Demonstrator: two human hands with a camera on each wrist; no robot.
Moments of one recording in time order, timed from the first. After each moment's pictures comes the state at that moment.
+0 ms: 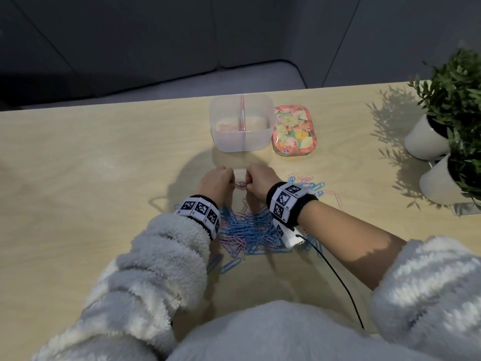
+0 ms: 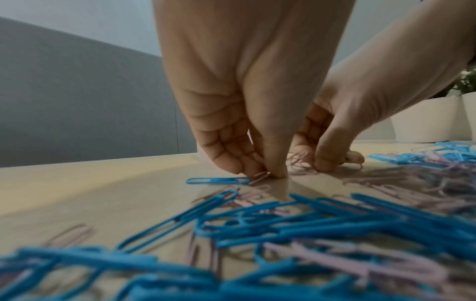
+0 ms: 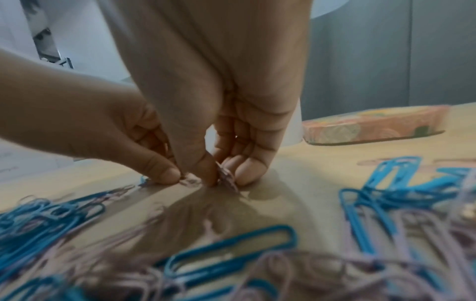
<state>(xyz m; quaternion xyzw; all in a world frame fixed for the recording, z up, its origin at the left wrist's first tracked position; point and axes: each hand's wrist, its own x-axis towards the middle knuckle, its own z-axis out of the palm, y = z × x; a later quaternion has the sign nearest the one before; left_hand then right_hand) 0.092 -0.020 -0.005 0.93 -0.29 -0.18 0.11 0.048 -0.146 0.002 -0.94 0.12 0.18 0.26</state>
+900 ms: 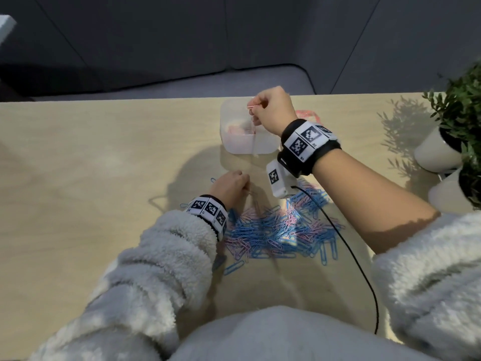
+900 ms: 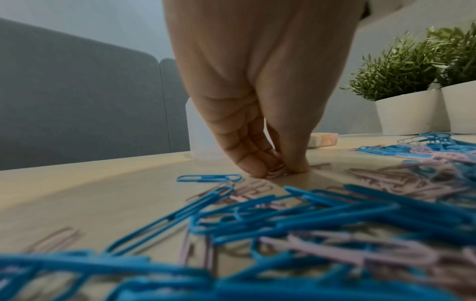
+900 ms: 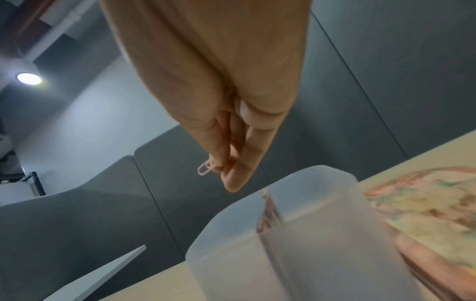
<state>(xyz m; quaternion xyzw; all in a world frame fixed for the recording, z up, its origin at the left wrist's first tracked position) 0.087 -0.024 -0.004 0.90 -0.37 -0.20 0.12 0.135 -0.175 0.087 -0.85 0.19 -0.05 0.49</state>
